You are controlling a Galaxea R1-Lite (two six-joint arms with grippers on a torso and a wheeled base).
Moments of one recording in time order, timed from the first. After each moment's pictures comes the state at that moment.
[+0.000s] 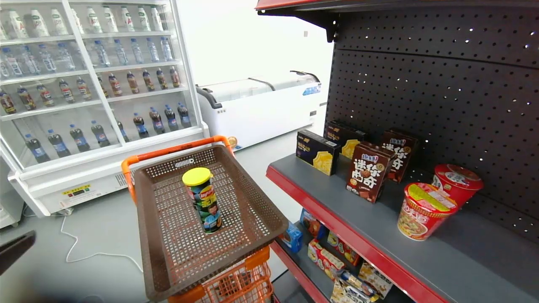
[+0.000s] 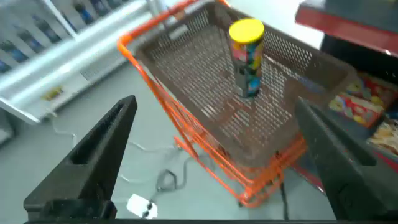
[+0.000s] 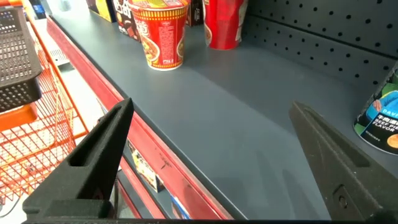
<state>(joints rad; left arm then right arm) 0.01 0.77 -0.71 0.22 -0.05 0.17 0.00 0.00 0.00 0.00 -0.05 0.00</state>
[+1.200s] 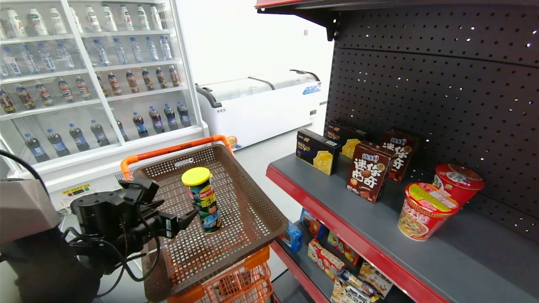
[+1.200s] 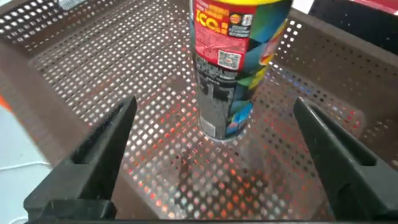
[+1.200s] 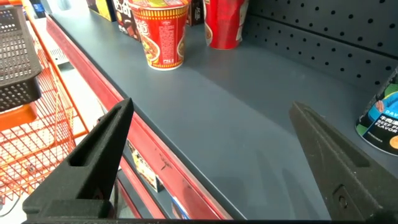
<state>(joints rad) -0.01 2.10 -0.39 -1.40 -0.20 0.07 0.00 0.00 0.00 0.00 -0.05 0.00</state>
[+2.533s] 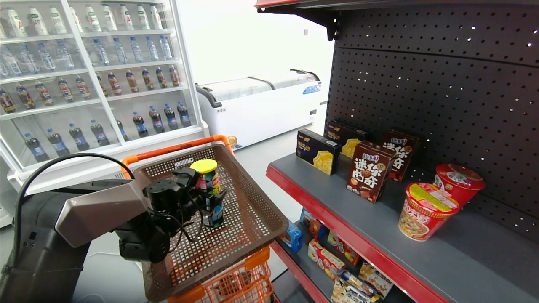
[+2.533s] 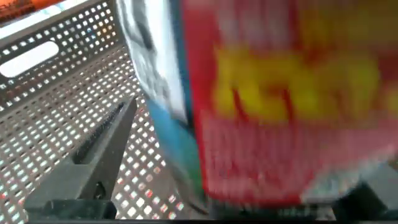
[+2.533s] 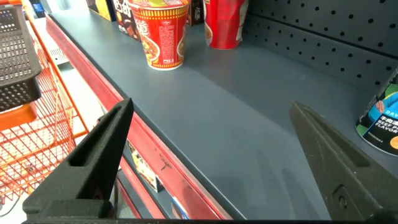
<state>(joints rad) -0.08 2.53 -0.98 -1.43 -0.21 0.07 0.00 0.00 0.00 0.00 -0.05 0.00</state>
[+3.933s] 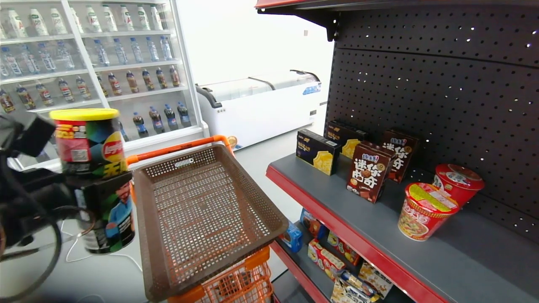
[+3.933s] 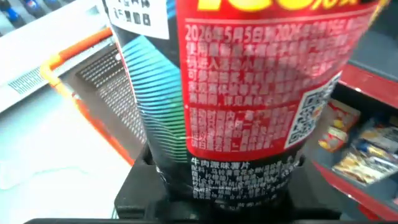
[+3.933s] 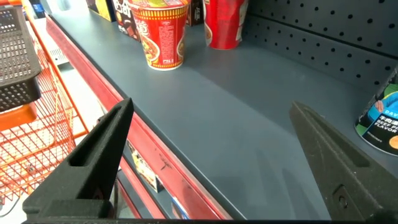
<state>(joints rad) -0.06 1.20 -0.59 -0.38 -0.13 0.06 0.00 0.00 0.00 0.00 -0.05 0.00</state>
